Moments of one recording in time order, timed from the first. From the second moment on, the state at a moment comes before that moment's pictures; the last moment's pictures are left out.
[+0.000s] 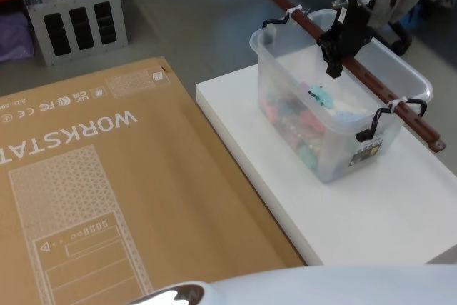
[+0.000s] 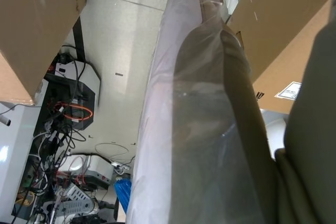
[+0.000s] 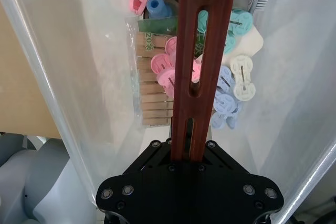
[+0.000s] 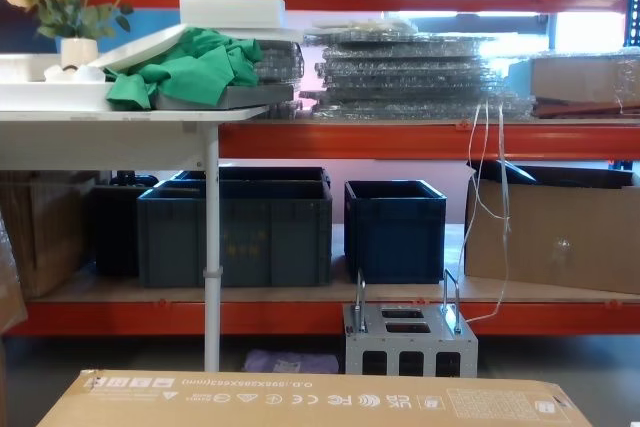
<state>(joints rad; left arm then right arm) -1.47 0.98 1.56 -0.90 0.05 0.15 -1.47 1.23 0.88 -1.16 -0.94 -0.10 -0.01 1.64</state>
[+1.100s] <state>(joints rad) -1.47 0.98 1.56 -0.90 0.05 0.15 -1.47 1.33 0.94 -1.10 -1.07 -0.10 -0.02 1.64</state>
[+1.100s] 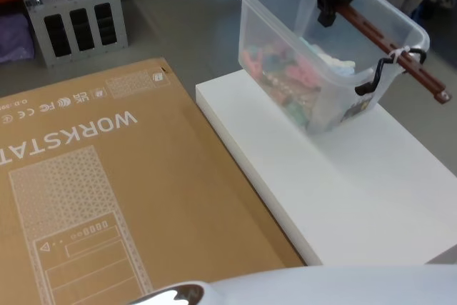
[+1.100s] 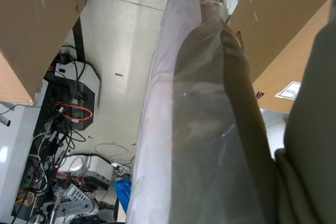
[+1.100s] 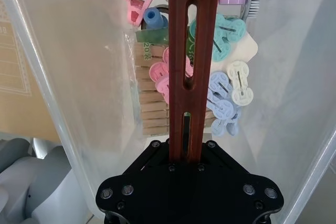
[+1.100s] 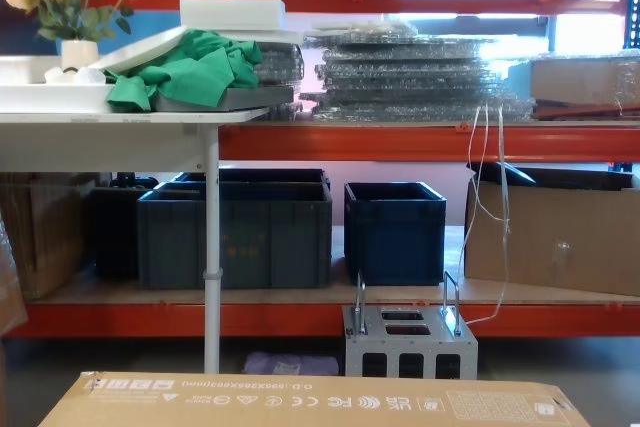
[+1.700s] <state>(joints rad) -1.47 0.98 1.56 -0.90 0.05 0.15 -1.47 1.40 0.87 -1.13 -1.03 -0.15 -0.13 1.64</state>
